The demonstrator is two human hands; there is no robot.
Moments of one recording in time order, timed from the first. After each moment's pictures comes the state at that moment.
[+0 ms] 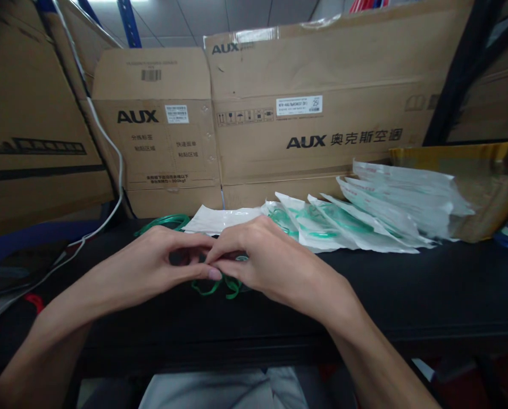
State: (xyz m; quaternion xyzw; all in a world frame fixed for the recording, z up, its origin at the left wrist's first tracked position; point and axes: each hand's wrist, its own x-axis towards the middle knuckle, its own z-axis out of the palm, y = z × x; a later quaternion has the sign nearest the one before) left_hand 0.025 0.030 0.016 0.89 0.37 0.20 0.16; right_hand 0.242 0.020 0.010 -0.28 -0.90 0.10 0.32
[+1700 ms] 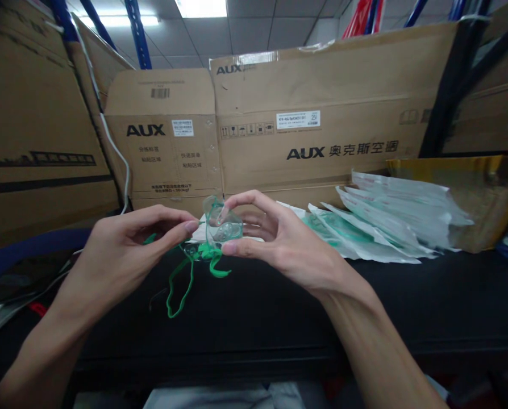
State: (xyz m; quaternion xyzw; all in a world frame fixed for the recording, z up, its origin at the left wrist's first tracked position) left_hand 0.021 0.024 0.020 0.77 0.43 0.47 0.00; right_hand 0.251 0.024 0.019 -0.24 -0.73 0.44 0.47
